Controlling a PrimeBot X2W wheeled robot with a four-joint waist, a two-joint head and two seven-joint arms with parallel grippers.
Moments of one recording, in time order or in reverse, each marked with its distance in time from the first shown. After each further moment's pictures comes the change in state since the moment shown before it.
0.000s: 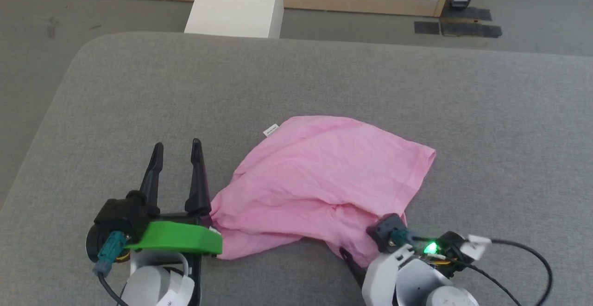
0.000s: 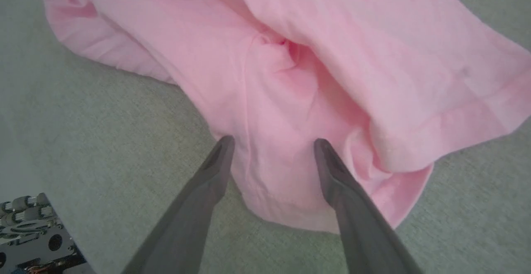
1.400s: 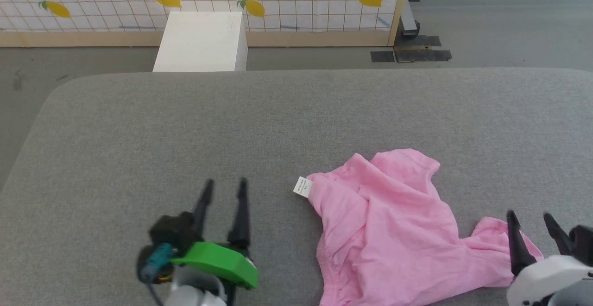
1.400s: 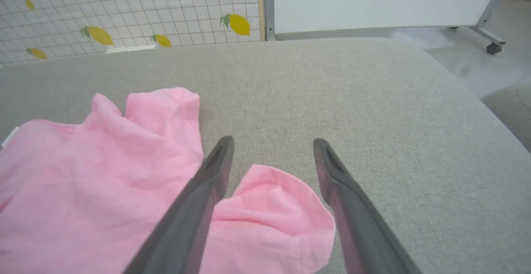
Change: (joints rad) left arm 0.015 -0.005 -0.122 0.167 -0.067 -0.030 0.000; right arm 0.238 0.035 -0.672 -0.249 0.022 0.000 -0.180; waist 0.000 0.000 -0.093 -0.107
